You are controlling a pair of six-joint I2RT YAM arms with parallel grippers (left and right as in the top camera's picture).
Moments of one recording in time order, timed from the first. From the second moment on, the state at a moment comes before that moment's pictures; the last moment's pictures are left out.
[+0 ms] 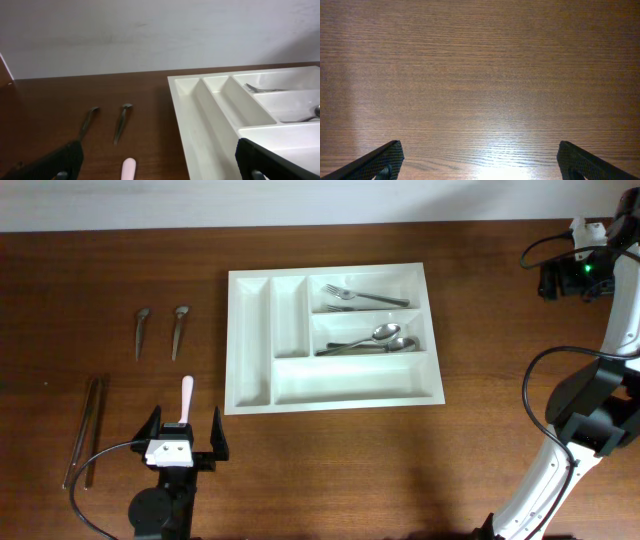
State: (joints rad) left arm 0.03 0.01 0.01 -0.07 0.05 0.05; right arm -0.42 2.29 2.37 -1.33 -0.05 -0.45
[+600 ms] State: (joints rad) left arm 0.03 0.04 0.14 -0.14 0.07 0.06; right arm -0.42 2.29 2.37 -1.31 -0.06 -0.45
